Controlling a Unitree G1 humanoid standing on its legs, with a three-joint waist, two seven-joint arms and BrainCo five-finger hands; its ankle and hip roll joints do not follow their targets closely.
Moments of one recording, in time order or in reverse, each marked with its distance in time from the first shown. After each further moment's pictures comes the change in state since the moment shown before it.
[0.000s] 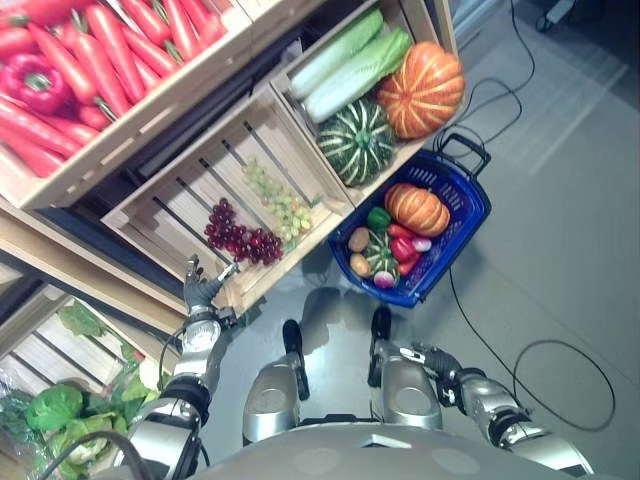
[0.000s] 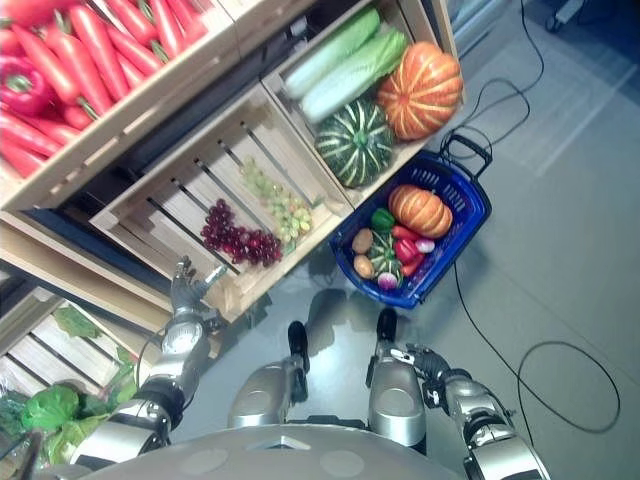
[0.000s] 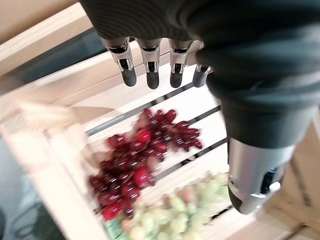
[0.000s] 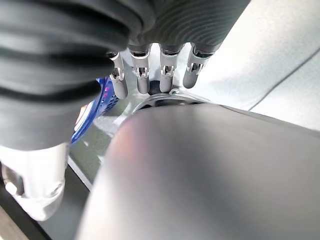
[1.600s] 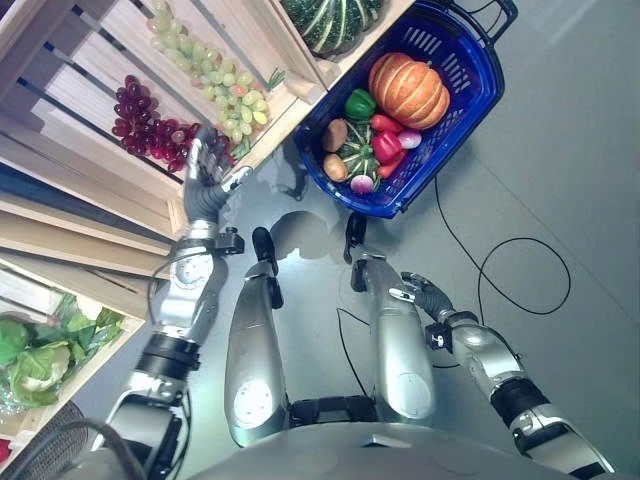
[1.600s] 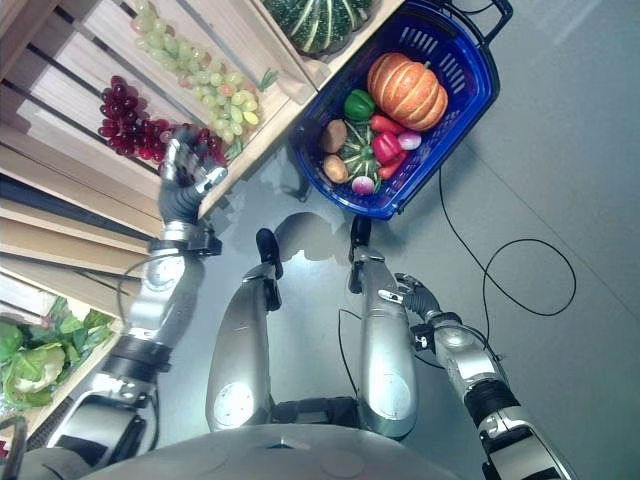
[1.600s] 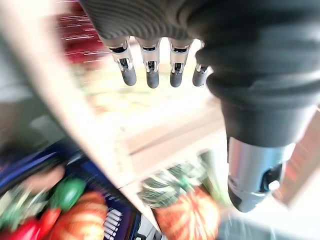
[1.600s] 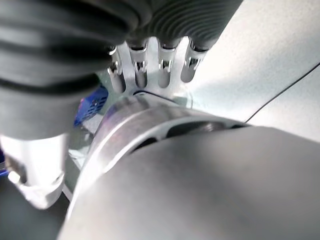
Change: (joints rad) left arm 0.012 0.208 -0.037 -0.778 0.203 -0.052 -0.142; right arm 0.054 -0.098 0.065 -0.497 0.087 0.087 -0.176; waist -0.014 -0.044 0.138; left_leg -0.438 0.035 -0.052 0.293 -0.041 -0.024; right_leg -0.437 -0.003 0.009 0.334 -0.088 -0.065
